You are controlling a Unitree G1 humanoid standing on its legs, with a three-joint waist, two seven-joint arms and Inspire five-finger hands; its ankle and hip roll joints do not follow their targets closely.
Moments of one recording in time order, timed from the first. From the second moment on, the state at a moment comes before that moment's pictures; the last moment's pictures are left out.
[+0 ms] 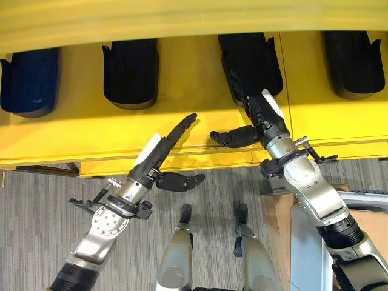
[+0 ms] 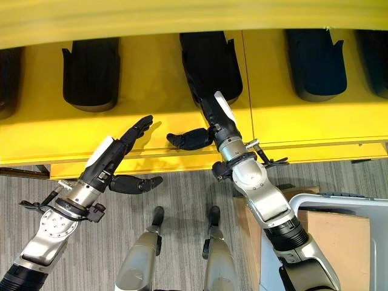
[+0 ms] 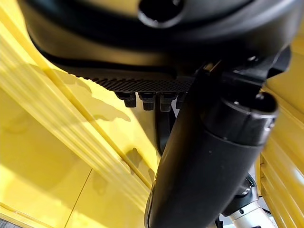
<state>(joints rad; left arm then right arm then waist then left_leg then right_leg) -0.07 0.65 -0.15 -0.17 -0.11 -0.29 -0.09 -0.53 -0.52 0.30 -0.20 0.25 0.22 -0.10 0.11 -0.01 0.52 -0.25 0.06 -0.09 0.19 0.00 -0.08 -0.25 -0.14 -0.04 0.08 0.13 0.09</state>
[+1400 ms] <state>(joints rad) -0.07 0.65 -0.16 -0.17 -0.11 -0.27 -0.09 -0.55 -0.48 0.30 -0.18 0.32 0.21 -0.15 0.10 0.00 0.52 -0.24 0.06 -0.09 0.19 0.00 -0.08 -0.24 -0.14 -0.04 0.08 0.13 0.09</state>
